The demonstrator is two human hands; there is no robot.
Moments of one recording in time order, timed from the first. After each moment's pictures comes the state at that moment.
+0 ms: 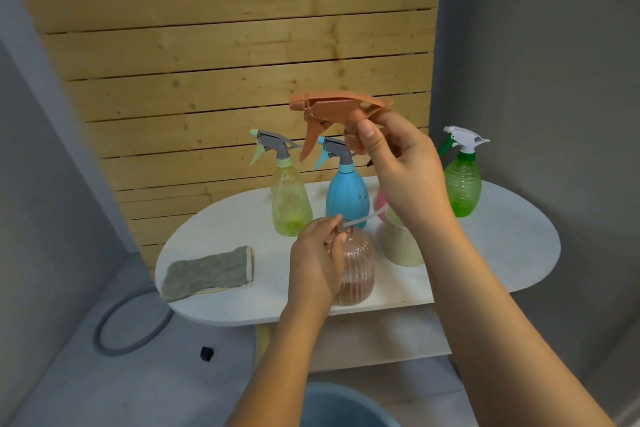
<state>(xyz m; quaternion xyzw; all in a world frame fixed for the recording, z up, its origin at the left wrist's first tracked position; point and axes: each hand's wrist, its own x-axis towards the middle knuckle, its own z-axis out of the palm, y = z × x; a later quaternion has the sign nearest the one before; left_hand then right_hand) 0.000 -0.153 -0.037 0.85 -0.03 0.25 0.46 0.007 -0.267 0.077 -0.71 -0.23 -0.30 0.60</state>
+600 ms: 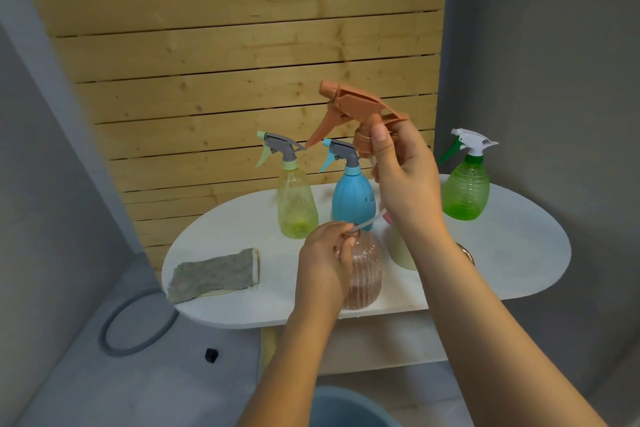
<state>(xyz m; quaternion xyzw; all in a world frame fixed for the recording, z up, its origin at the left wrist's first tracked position) 0.002 -0.152 -0.041 0.84 -0.05 0.28 0.46 0.015 -0.255 0.067 -0.65 -0.19 -0.30 0.68</state>
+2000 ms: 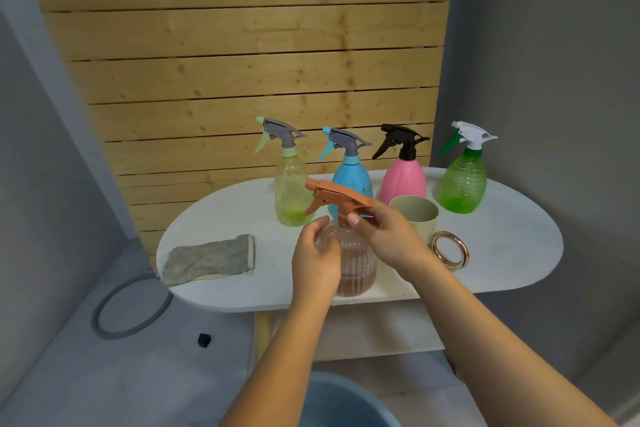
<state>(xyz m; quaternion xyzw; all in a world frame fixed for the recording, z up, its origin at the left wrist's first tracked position) -0.005 -0.156 -0.045 0.75 0.09 0.16 0.63 0.028 -0.266 -0.018 -0.79 -0.16 -0.04 0.59</state>
